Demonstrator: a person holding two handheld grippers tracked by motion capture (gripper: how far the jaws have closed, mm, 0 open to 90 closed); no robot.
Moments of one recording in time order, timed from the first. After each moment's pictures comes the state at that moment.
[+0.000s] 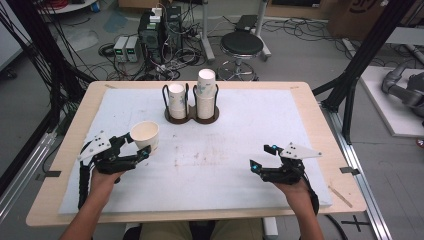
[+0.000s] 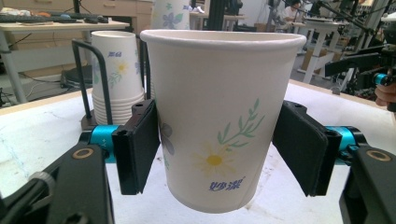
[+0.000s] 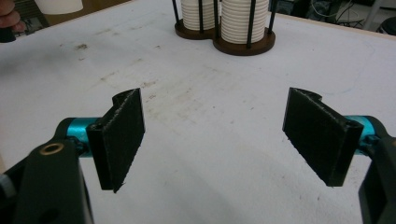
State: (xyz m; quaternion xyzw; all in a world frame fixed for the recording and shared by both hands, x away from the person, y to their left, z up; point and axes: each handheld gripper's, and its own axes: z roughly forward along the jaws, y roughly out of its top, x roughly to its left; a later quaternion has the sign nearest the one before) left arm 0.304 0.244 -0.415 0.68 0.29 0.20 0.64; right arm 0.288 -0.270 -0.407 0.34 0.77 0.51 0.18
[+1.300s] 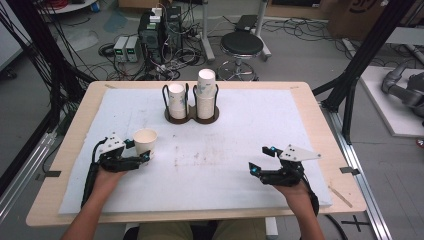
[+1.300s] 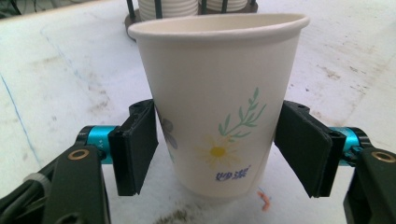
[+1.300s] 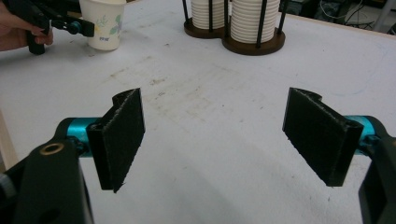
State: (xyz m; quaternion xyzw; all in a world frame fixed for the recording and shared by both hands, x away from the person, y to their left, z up) left arm 0.327 0.248 -0.453 0.76 0.37 0.21 0.49; right arm 0.284 -0.268 -0.408 0.32 0.78 0.51 0.17
